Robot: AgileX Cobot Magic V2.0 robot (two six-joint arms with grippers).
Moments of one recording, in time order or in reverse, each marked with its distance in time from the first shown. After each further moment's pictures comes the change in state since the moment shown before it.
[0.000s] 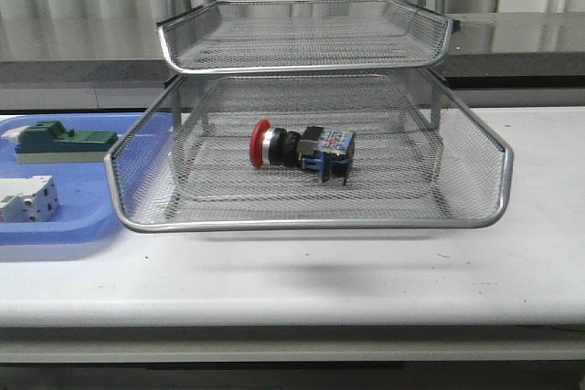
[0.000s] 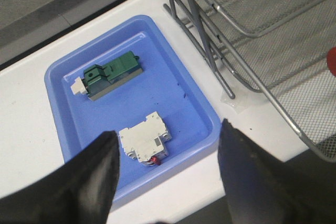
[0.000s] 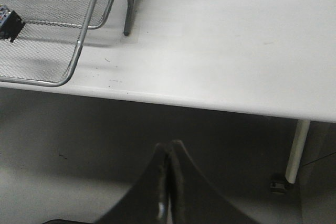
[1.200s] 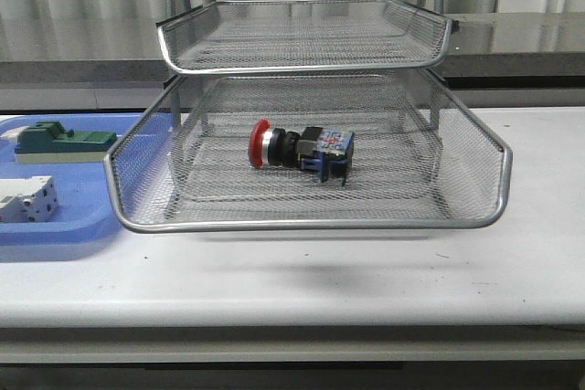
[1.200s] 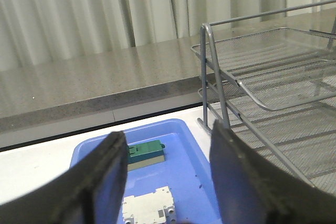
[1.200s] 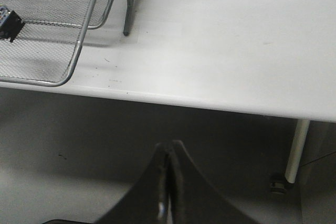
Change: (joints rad) left arm 0.007 -0.663 0.799 -0.027 -0.759 -0.133; right arm 0.000 0.000 0.000 0.000 0.000 0.000
